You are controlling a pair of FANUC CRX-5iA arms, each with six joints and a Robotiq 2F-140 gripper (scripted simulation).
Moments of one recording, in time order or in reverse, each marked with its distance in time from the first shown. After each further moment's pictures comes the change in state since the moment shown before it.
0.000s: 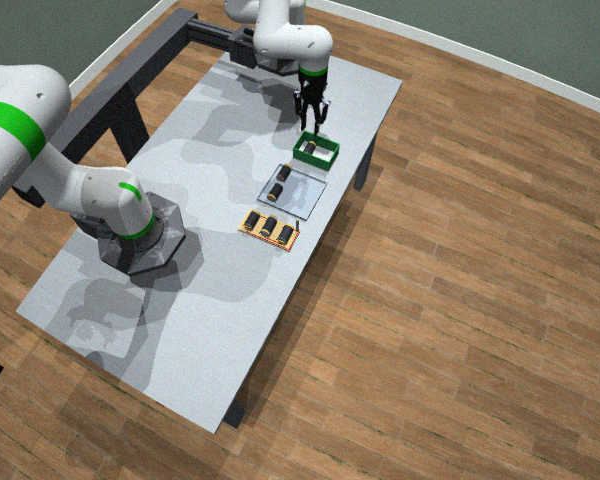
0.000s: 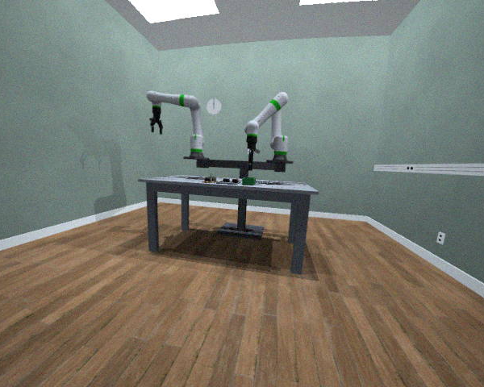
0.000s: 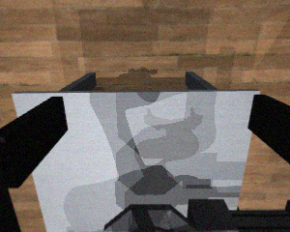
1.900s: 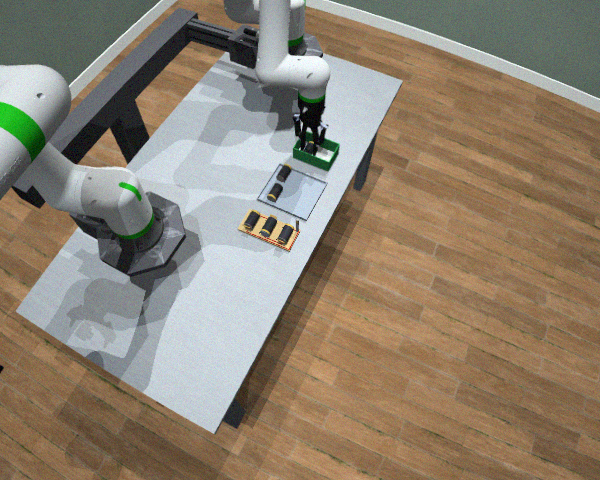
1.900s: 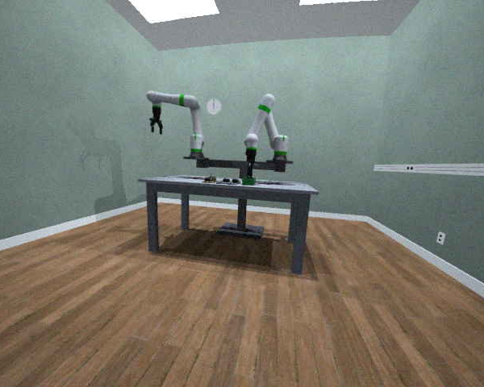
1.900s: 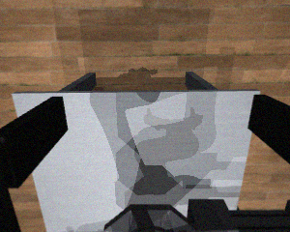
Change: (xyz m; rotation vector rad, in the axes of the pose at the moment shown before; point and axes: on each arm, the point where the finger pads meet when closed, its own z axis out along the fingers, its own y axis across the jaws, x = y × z) left arm 0.000 0.000 0.115 0.000 0.000 0.000; right arm 0.000 0.000 0.000 0.000 0.000 0.000
